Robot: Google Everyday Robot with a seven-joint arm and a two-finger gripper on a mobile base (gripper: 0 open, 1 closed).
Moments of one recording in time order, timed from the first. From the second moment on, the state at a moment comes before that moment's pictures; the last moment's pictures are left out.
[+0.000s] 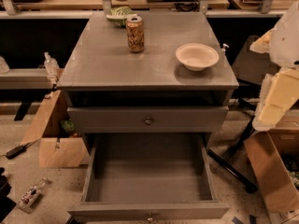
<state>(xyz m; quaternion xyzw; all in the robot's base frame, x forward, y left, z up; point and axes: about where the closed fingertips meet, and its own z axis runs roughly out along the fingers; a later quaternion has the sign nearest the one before) 0.438 -0.217 0.977 -0.60 0.78 -0.04 0.16</state>
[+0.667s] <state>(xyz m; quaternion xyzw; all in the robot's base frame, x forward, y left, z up) 0.478 -0.202 0.974 -0.59 0.77 -0.01 0.24</state>
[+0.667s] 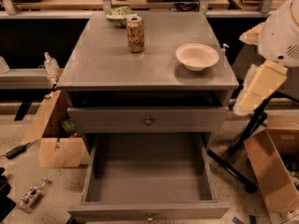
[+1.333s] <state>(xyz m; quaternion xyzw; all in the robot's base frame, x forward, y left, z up) 0.585 -0.153 1.010 -0.54 0.69 0.08 0.48</state>
